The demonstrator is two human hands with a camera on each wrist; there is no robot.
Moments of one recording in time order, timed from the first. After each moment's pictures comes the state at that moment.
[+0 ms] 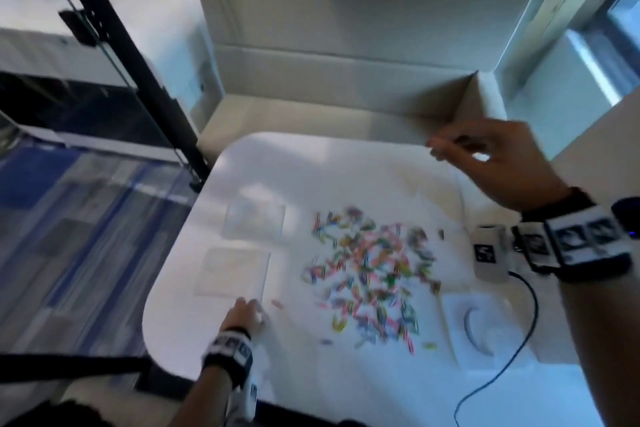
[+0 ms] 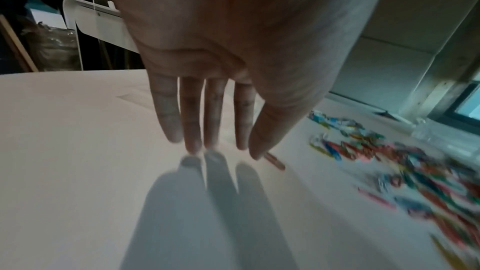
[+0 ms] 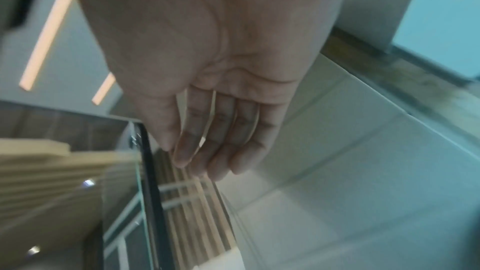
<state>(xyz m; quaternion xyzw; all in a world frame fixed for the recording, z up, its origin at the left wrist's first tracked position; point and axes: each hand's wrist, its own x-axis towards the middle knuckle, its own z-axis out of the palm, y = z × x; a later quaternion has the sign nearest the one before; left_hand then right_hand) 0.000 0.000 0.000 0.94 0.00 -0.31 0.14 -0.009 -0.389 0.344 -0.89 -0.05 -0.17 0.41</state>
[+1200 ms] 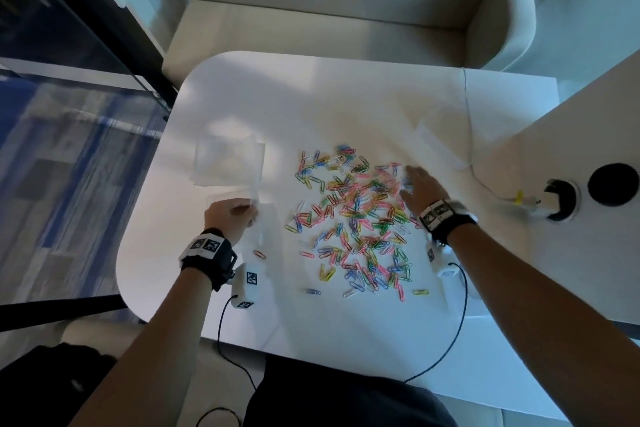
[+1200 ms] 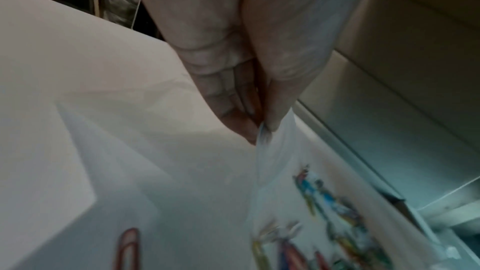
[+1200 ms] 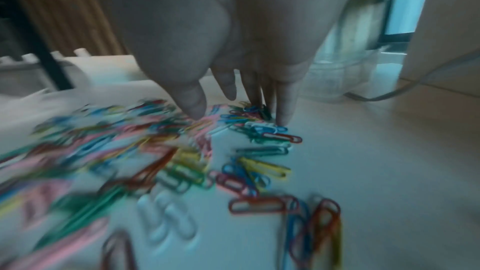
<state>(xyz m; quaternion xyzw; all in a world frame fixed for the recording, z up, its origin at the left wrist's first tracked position) 0.080 -0.036 0.010 0.88 0.09 -0.20 0.42 0.016 -0.443 -0.016 -0.96 0.16 0.13 0.17</state>
